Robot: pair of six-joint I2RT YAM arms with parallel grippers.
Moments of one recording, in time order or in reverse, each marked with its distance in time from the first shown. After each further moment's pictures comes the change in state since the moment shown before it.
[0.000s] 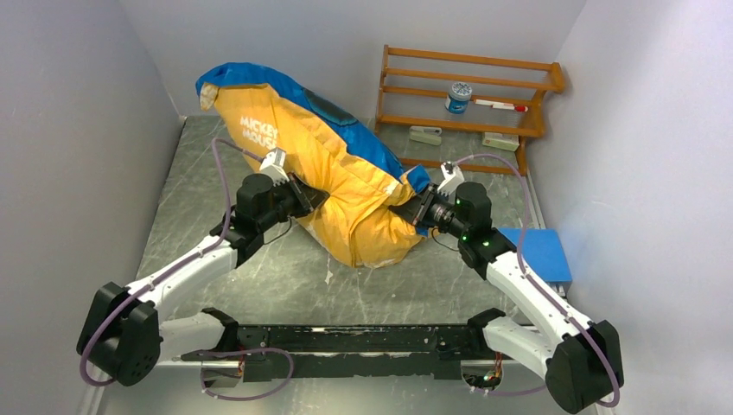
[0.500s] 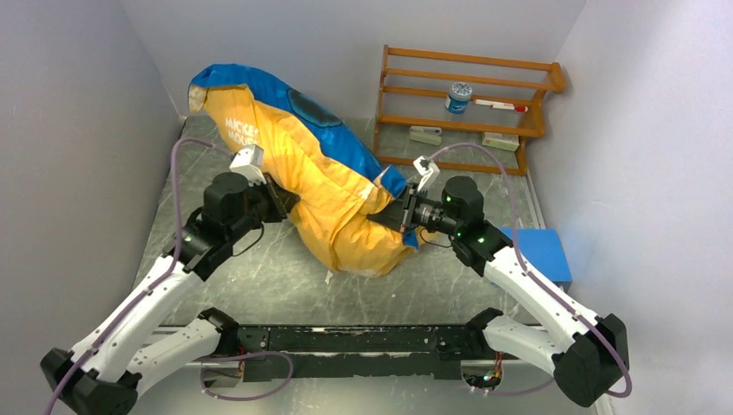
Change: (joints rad) left arm -0.045 -0.269 0.188 -0.521 -0.188 0.162; right arm 0.113 0.005 0.110 -0.033 -0.144 -0.070
